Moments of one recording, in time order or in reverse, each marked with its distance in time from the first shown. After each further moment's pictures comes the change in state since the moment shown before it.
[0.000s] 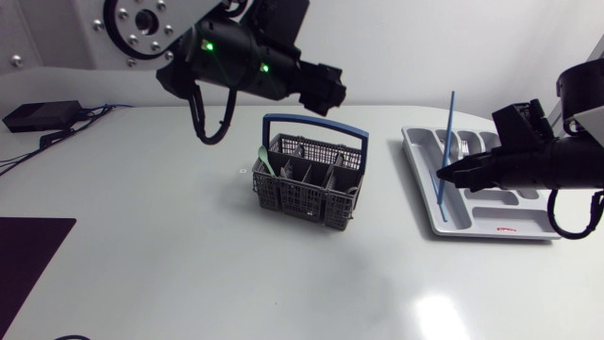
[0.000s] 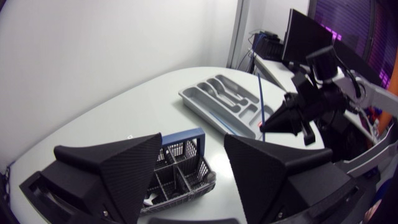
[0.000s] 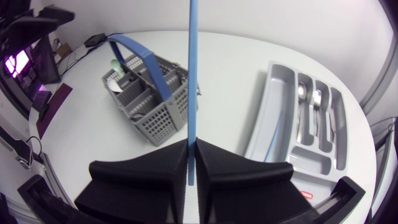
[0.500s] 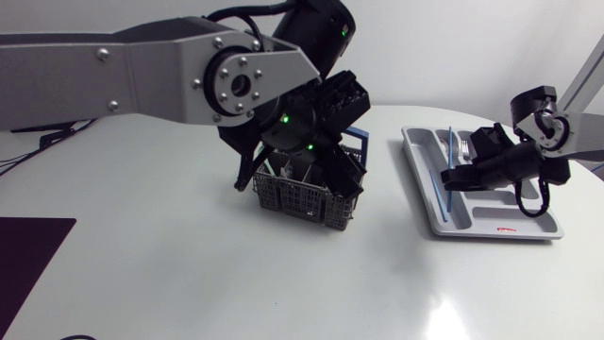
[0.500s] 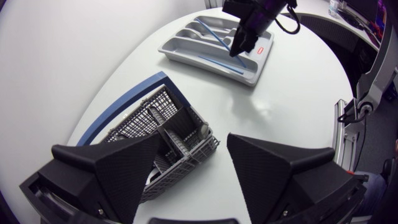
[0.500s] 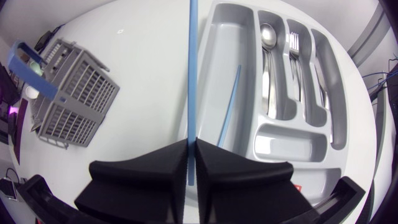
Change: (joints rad) left arm -0.164 0.113 -0.005 -0.157 -0.206 0.279; right arm -0.124 0.507 0.192 0.078 0.180 0.003
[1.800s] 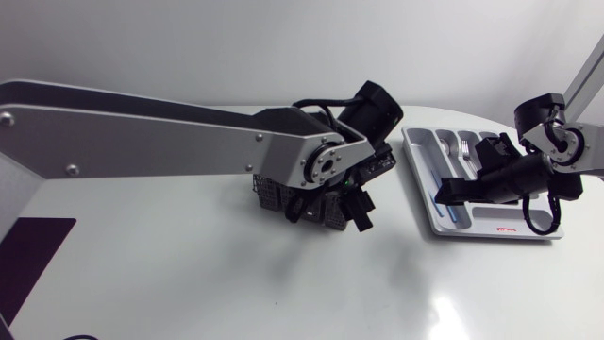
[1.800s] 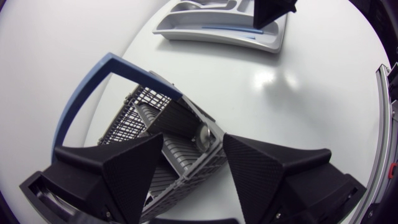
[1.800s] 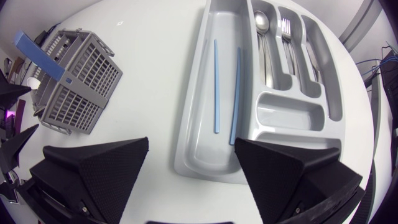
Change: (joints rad) left arm -0.079 0.255 0.033 0.154 -0.236 0.107; right arm 0.028 -0.155 -0.137 -0.031 0.049 0.054
